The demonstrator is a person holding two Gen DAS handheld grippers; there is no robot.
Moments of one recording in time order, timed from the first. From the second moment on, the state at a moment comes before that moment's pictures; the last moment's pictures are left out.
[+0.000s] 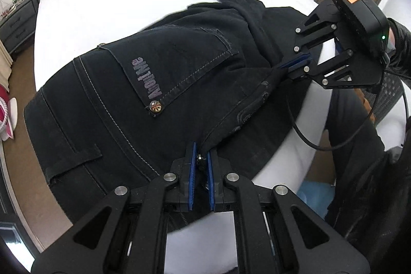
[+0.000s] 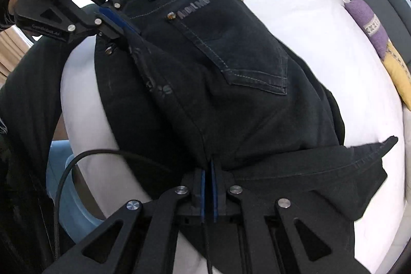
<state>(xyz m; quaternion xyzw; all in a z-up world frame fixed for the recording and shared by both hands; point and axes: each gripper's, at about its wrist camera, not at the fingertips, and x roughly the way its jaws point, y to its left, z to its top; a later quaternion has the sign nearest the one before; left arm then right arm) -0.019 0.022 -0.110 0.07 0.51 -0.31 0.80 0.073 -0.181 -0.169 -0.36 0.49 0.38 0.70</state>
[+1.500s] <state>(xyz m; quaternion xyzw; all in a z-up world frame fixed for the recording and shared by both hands) -0.006 0.027 -0.052 -0.01 0.45 -0.24 0.86 0.000 -0.168 -0.184 -0.40 0.47 0.26 0.74</state>
